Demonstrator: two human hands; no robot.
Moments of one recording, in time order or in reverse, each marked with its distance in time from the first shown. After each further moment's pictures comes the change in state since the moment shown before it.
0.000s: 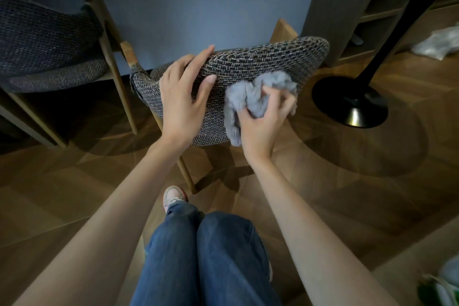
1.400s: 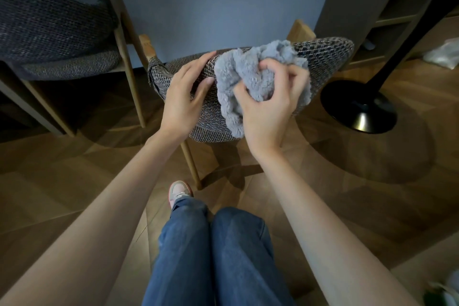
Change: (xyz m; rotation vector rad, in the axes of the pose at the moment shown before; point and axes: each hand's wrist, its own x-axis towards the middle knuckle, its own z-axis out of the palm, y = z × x) left_hand -0.002 -0.042 -0.020 -0.109 -0.072 0.019; right_hand 0.004 -0.055 0.013 0.029 0.034 -0.220
